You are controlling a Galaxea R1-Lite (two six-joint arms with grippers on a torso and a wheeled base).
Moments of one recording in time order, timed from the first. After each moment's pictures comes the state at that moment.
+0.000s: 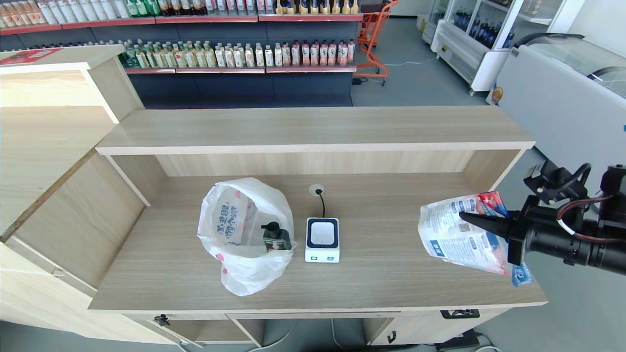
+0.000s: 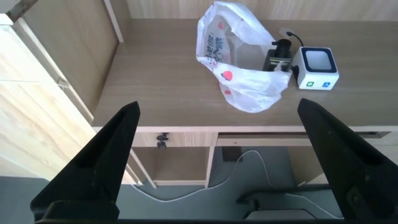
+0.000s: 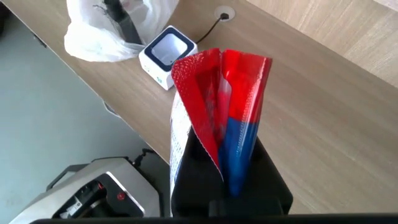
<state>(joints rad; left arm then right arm) 0.00 0.00 0.00 0.00 -0.02 0.00 0.01 1.56 -0.54 -0.72 0.66 -0.43</state>
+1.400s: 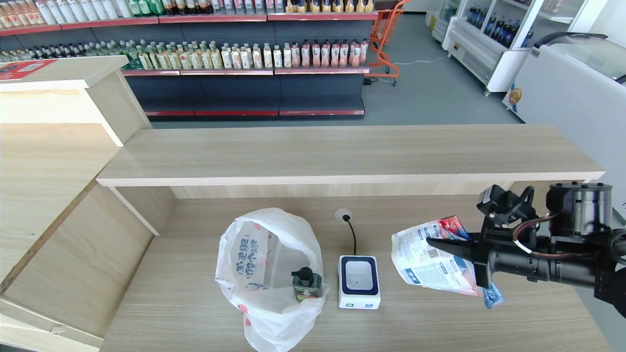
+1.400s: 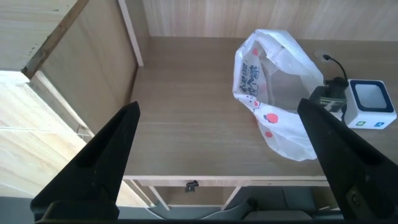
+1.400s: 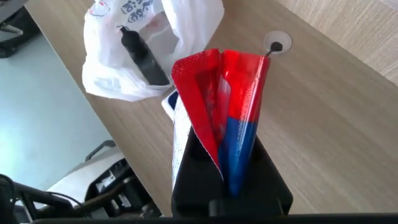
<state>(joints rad) 0.00 0.00 0.00 0.00 -0.02 -0.02 0.17 1.66 -0.52 -0.72 0.65 -0.47</state>
